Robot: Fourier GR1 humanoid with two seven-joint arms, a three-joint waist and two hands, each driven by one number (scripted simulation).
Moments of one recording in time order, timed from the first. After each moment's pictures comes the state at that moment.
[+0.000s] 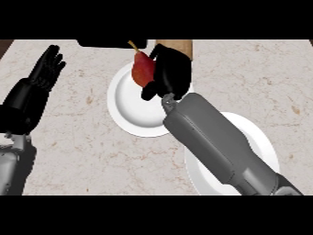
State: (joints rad) left arm -0.30 0.28 0.04 -1.61 0.06 -0.05 0.13; right arm -0.97 0.00 0.48 -1.00 0.79 -0.34 0.93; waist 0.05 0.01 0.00
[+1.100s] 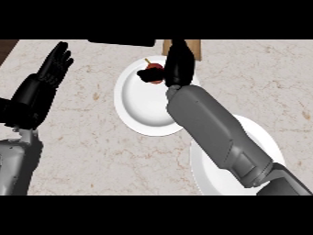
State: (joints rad) left arm -0.35 0.26 0.03 -1.57 0.05 -0.07 0.11; right arm -1.08 0.00 0.47 -0.65 0.29 -0.86 0.54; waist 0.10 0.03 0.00
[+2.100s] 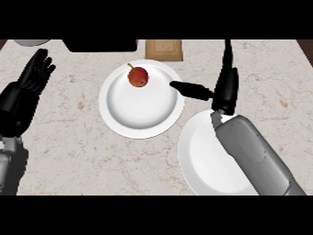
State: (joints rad) left arm -0.28 0.28 0.10 -1.59 0.05 -0.07 0.11; right arm -0.64 -0.16 0.36 -1.17 0.12 -0.87 0.27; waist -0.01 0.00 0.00
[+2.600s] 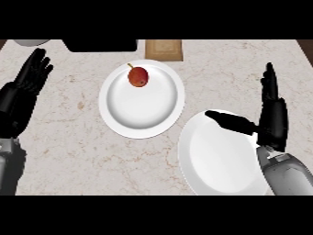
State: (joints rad) left arm -0.27 0.28 0.12 -1.61 0.05 -0.09 0.13; right arm -0.27 -0.34 0.32 -1.57 0.11 -0.73 0.26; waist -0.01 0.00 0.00
